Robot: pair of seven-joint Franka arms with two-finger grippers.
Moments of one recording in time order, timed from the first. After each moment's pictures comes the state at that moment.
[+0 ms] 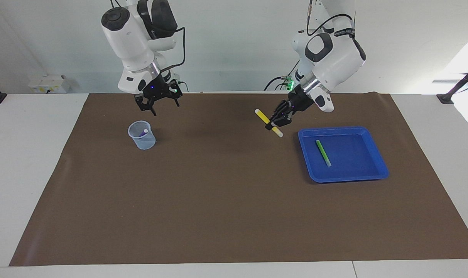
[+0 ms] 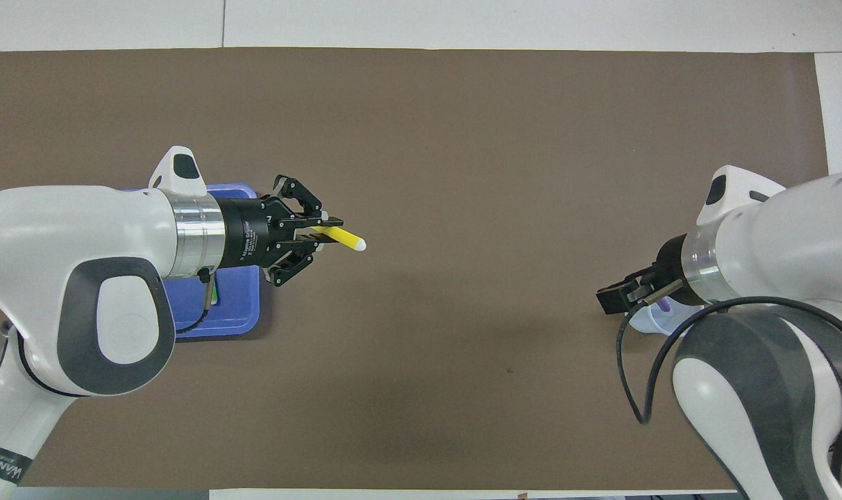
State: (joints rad) left arm -0.08 -0.08 -0.31 -2.08 -0.77 2.23 -1.09; right arm 0.08 -0.19 0.11 -2.06 0.10 1.82 -0.30
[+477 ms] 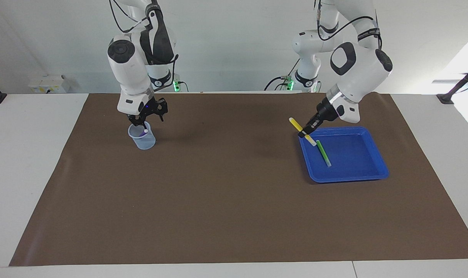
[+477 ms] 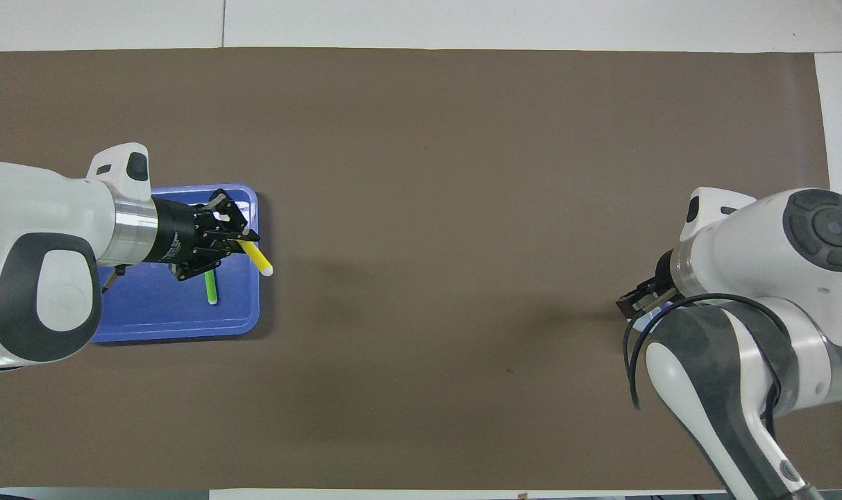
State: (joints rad) left arm 0.11 -0.05 -0.31 -2.10 -0.44 2.08 -0.68; right arm 0.05 -0.14 0.11 -2.20 -0.02 1.95 -0.38
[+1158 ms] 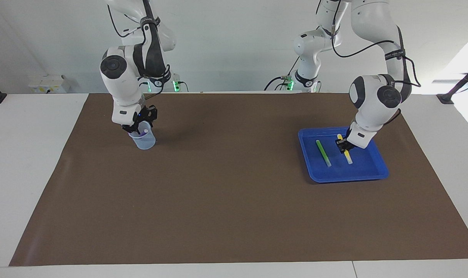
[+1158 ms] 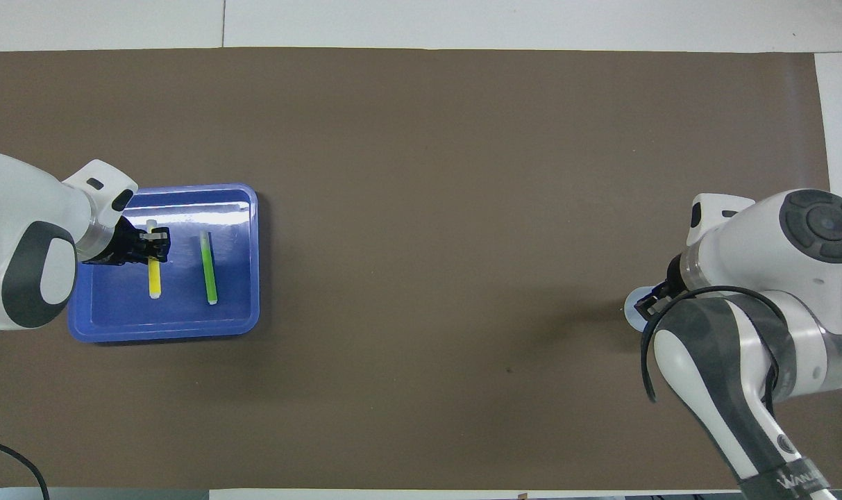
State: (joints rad) left arm 0.26 0.15 -0.30 -2.16 0.13 2.25 -0.18; right arm -0.02 -0.10 0.11 -2.24 -0.04 1.99 -0.54
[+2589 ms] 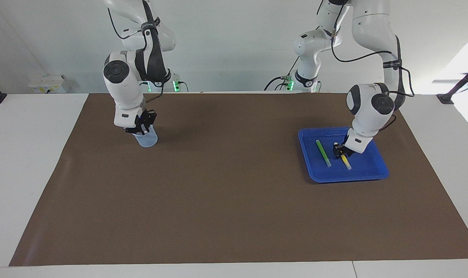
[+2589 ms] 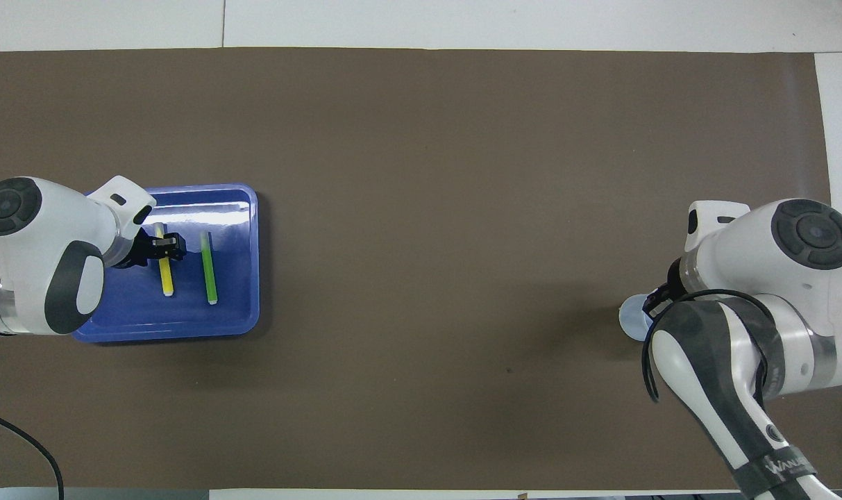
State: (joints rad) left arm 0.29 0.17 -0.31 -2.20 0.14 2.32 -0.22; right arm -0.02 -0.10 0.11 -2.28 -0.06 2.04 -0.54
